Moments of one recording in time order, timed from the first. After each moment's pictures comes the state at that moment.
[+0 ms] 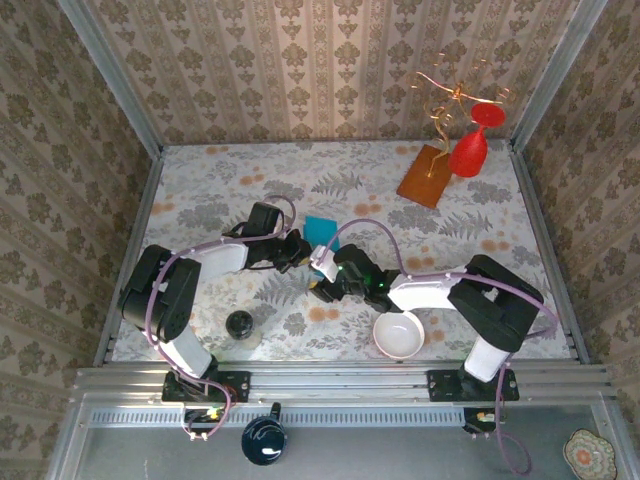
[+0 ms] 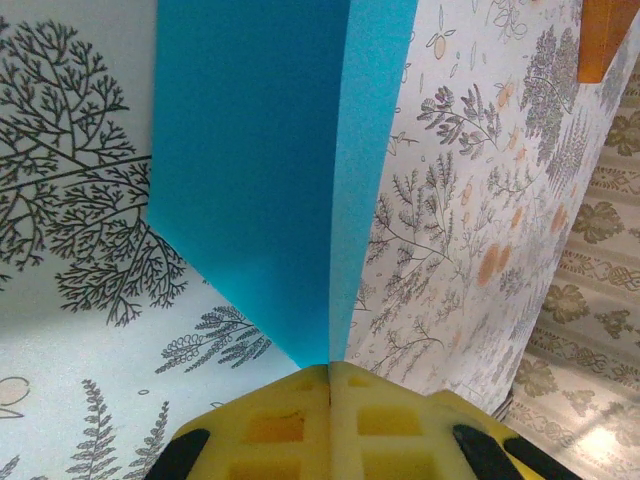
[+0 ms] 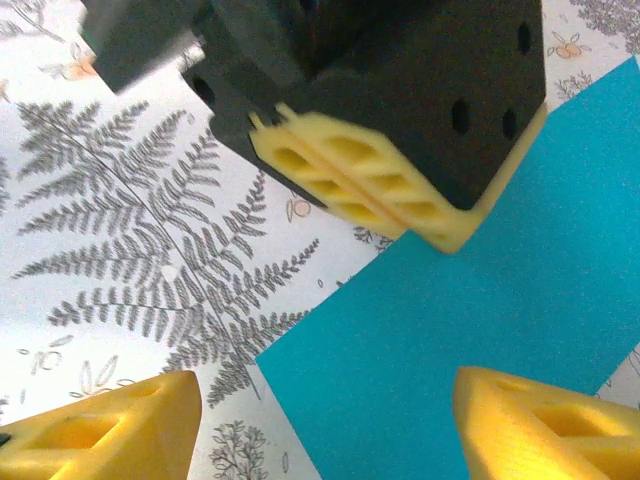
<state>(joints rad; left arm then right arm) -0.49 1.67 0.85 -0.08 0.58 -0.97 0.85 1.70 0.74 0.31 0.04 -0.17</state>
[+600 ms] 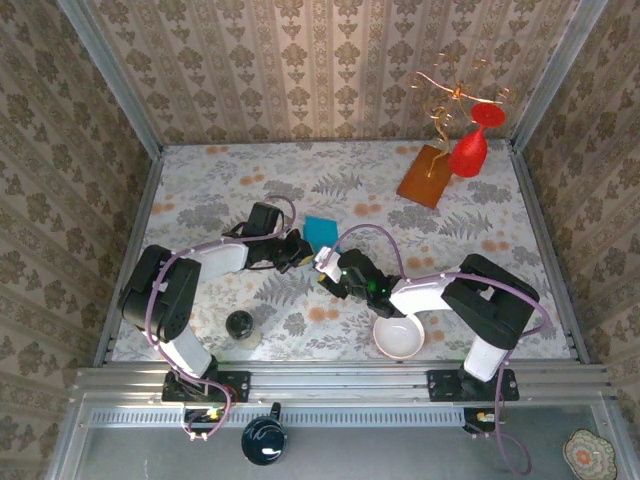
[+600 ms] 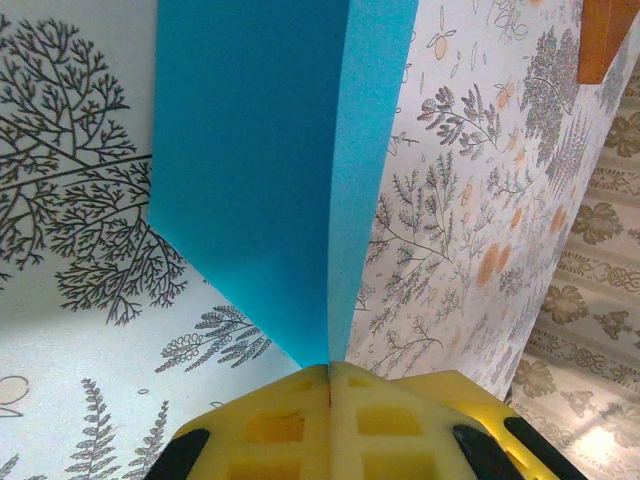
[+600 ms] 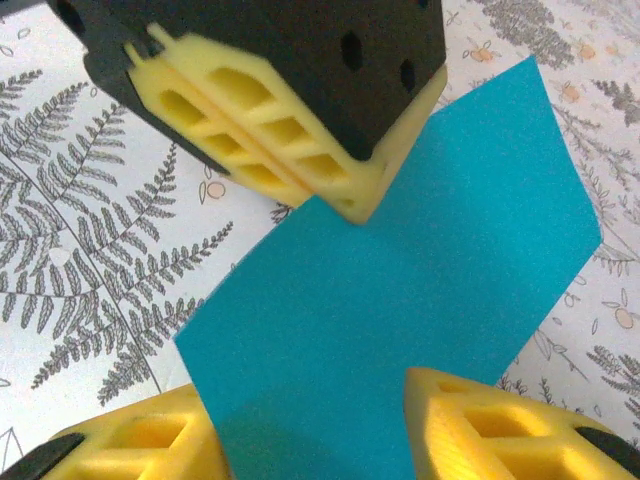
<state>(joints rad) -0.49 1.67 0.85 -0.08 0.58 -0.98 0.85 1.71 0.68 0.44 0.16 -0.23</state>
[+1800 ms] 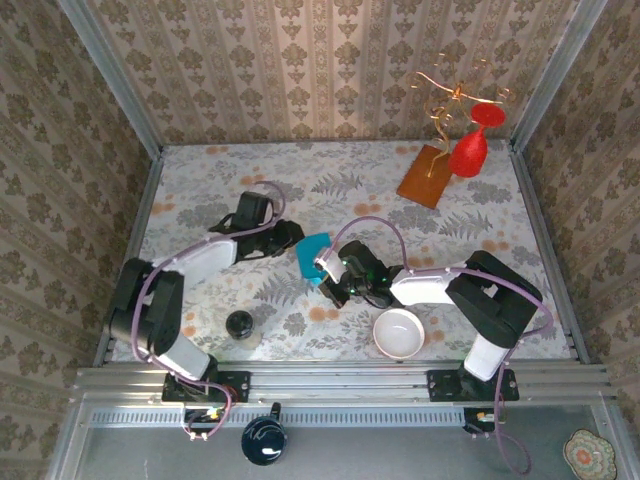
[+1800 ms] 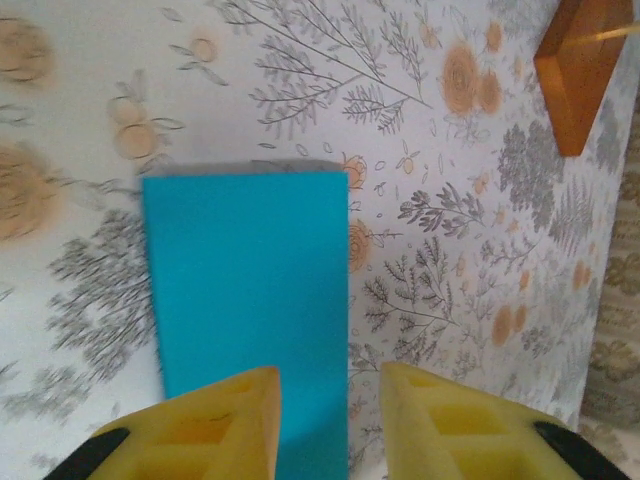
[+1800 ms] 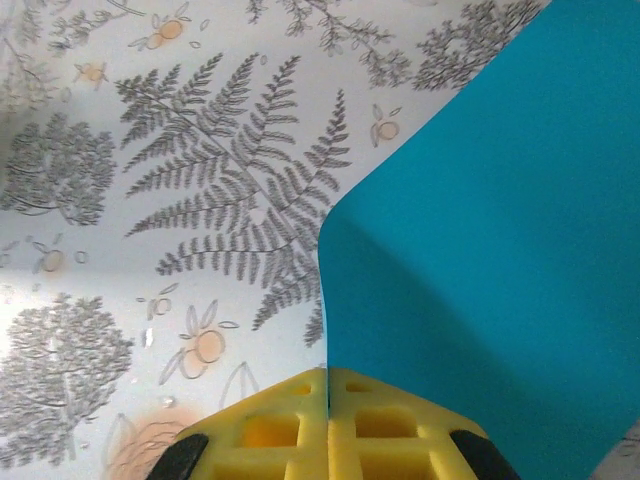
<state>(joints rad) -0.46 1.60 0.92 -0.18 0.42 -0.83 0.80 1.71 0.75 0.22 -0.25 0.04</state>
